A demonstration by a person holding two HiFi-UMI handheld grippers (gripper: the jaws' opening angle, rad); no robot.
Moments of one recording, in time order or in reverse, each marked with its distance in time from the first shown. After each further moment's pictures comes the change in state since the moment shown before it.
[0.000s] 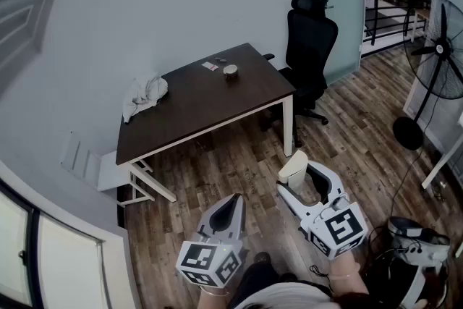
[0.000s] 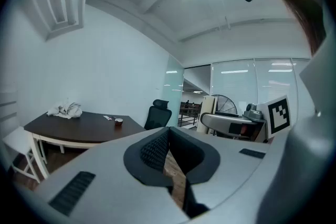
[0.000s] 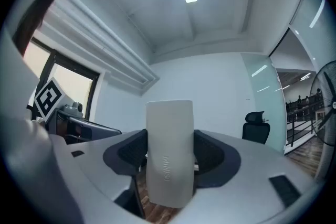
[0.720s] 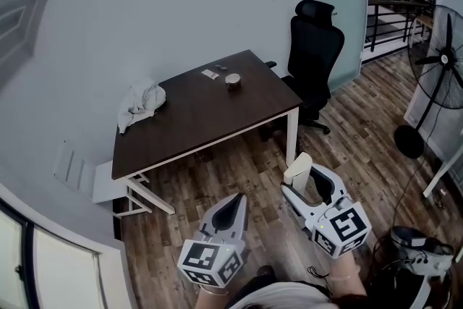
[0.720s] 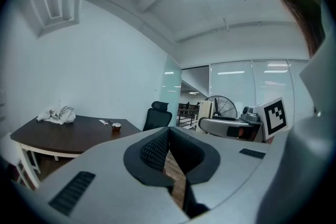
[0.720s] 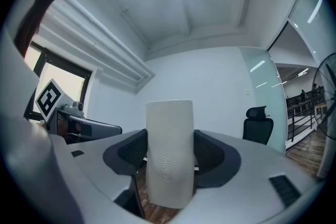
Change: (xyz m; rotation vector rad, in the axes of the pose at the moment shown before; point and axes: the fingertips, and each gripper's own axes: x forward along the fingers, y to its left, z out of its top) left arm 0.065 0.088 0.016 0.016 -0.018 -0.061; right arm 0.106 -0.024 -0.021 0.040 0.024 -0.019
